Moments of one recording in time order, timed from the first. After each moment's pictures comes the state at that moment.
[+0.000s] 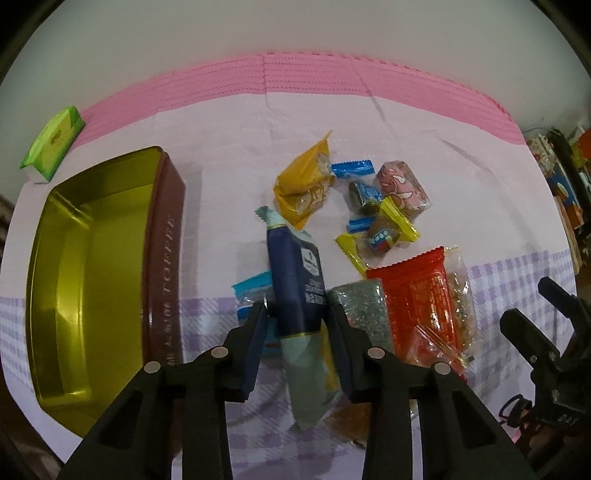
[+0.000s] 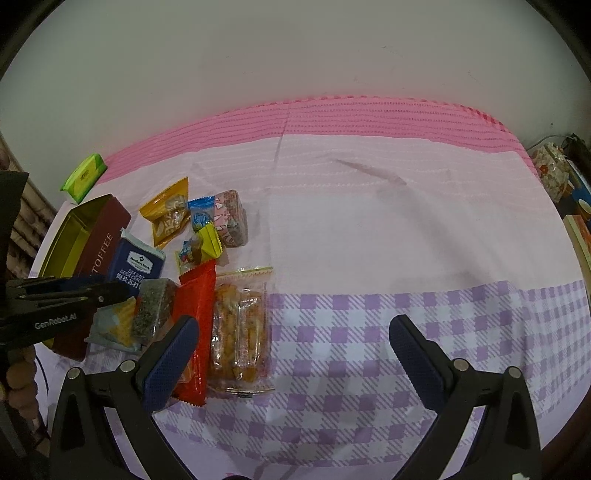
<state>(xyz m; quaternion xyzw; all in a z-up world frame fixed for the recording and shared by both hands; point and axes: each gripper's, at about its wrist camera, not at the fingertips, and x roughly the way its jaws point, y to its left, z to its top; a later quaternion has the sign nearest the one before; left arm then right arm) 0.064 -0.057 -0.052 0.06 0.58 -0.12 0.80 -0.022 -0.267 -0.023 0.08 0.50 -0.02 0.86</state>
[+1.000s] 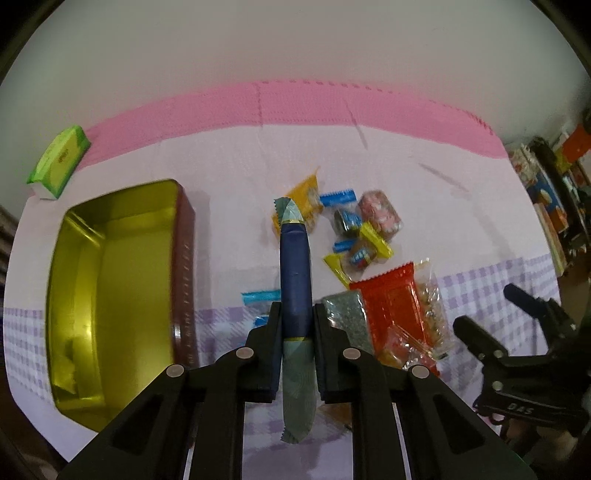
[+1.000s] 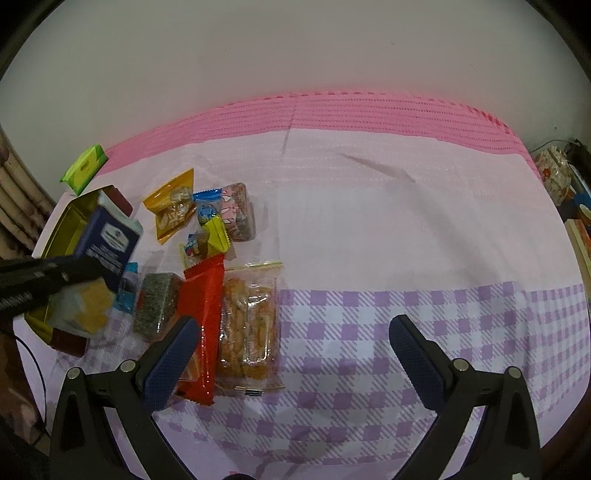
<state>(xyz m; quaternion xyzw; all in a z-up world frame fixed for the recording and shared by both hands) 0.055 -0.047 -0.003 0.04 0.55 -0.14 0.82 -0.018 -0.252 -0.025 0.07 0.50 -0.01 0.86</state>
